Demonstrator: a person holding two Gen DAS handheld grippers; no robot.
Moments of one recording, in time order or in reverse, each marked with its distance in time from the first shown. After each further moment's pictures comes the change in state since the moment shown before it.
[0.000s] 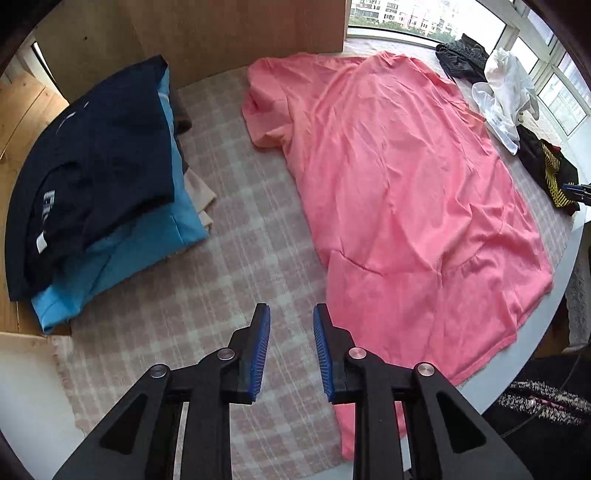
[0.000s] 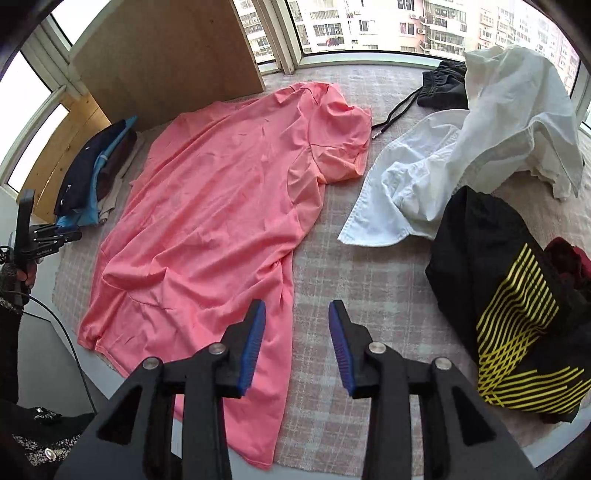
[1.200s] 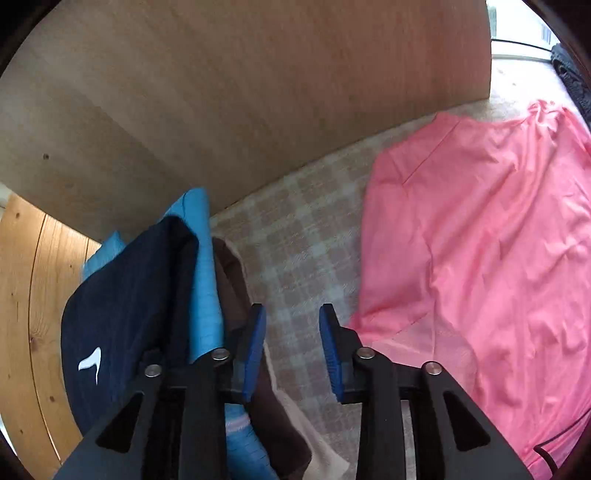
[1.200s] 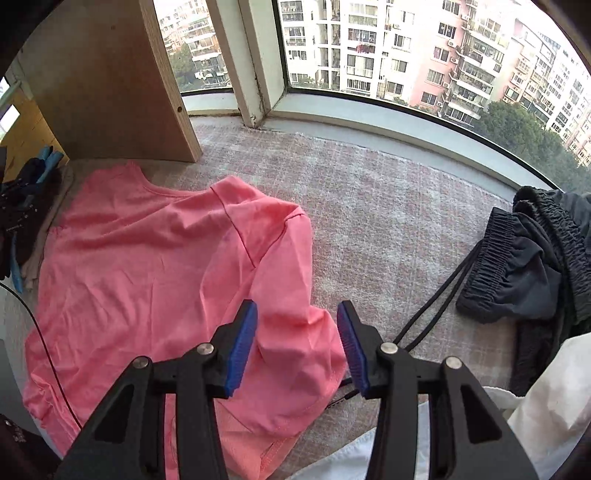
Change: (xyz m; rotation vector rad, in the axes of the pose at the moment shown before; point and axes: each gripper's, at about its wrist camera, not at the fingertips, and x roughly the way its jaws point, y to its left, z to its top) left arm 0.091 0.069 0.215 0.042 -0.020 0.321; right arm 0.147 -0.024 0.239 -0.210 0.015 -0.074
